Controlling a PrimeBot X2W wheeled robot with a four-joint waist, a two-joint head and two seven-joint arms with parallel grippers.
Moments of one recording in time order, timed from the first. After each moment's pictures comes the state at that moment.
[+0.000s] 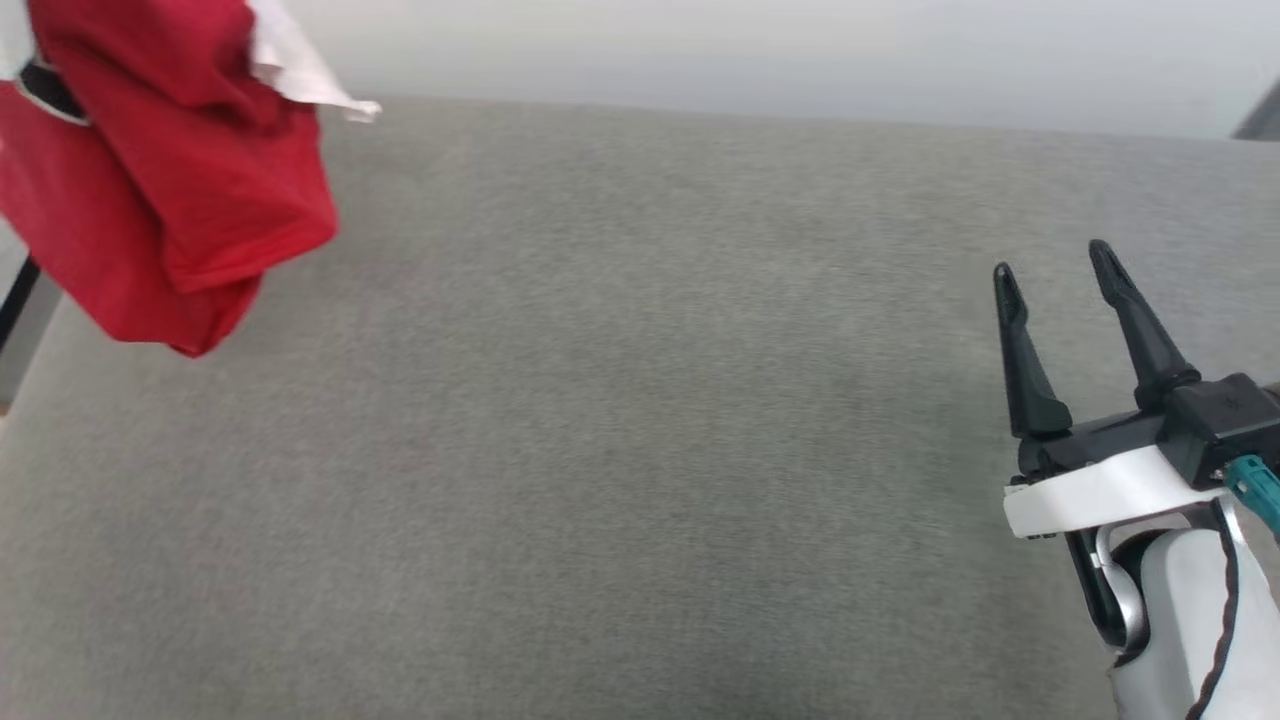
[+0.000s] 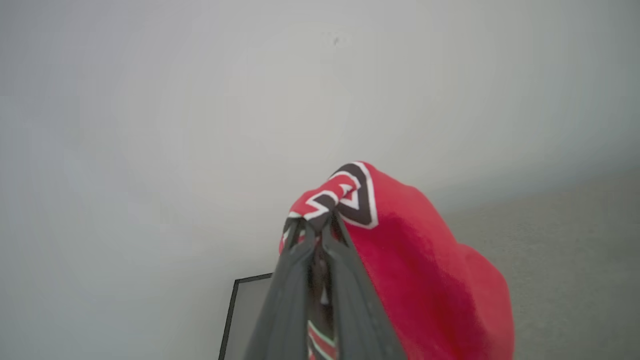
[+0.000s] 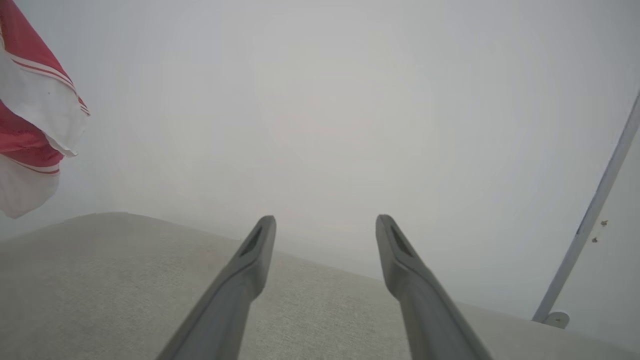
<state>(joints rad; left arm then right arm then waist) -1.24 0.72 -0.53 0.53 -0.64 -0.13 0.53 -0.27 -0.15 0.03 0.11 0.09 0.13 -0.25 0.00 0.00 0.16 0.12</state>
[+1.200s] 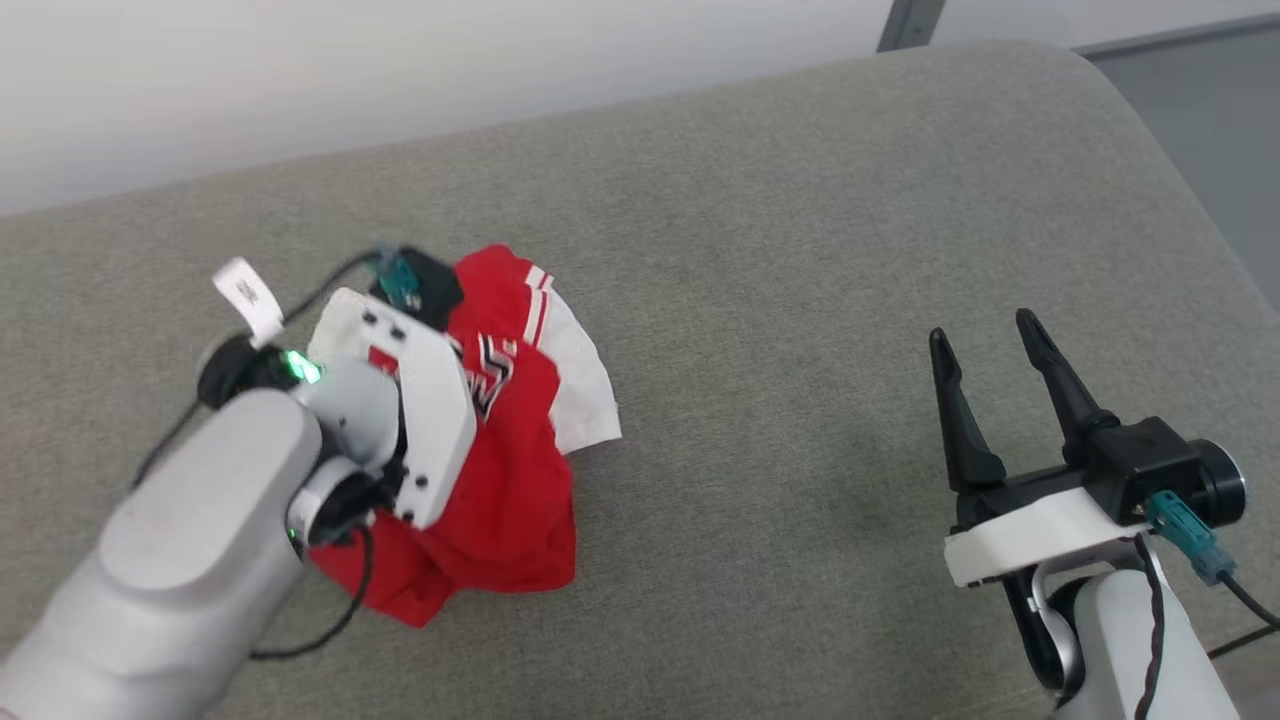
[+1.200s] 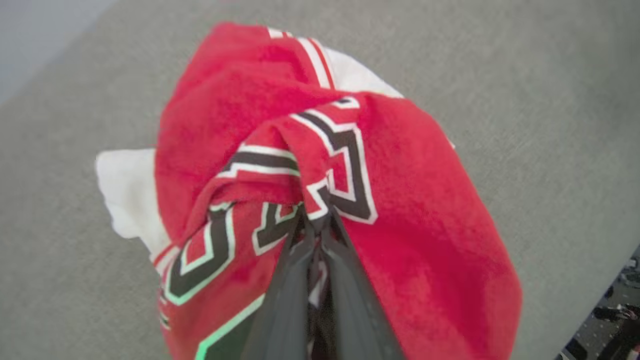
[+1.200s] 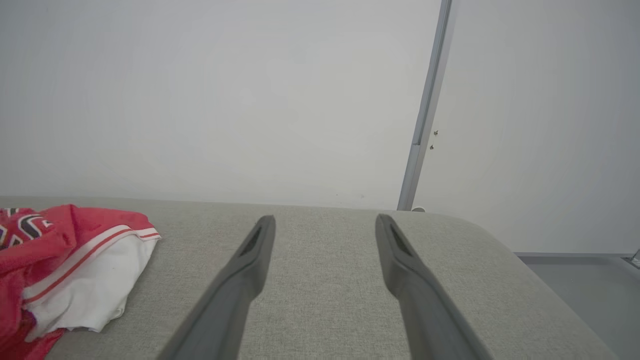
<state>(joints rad) -0.77 0.54 -0.80 0.33 -0.75 -0.06 0.71 -0.22 -0.08 0.04 0.19 0.08 0.13 -0.26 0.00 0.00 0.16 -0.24</state>
